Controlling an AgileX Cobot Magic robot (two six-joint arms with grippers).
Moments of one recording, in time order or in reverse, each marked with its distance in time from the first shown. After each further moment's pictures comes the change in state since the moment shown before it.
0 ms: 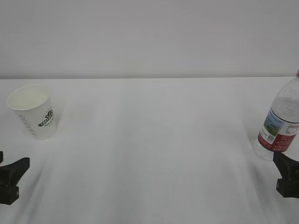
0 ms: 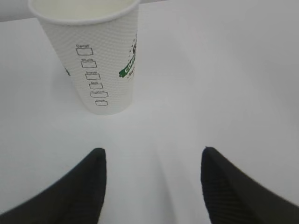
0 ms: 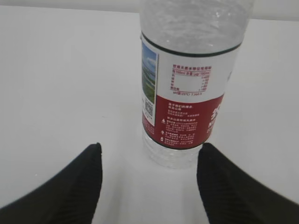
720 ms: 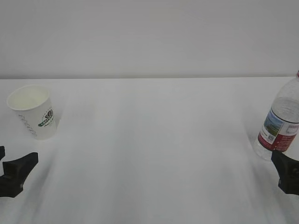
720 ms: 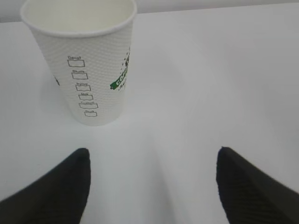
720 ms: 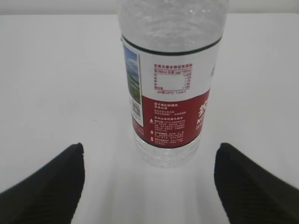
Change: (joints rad) left arm 0.000 0.000 -0.025 0.032 0.000 -0.073; right arm 0.000 0.000 0.000 0.034 -0.001 0.045
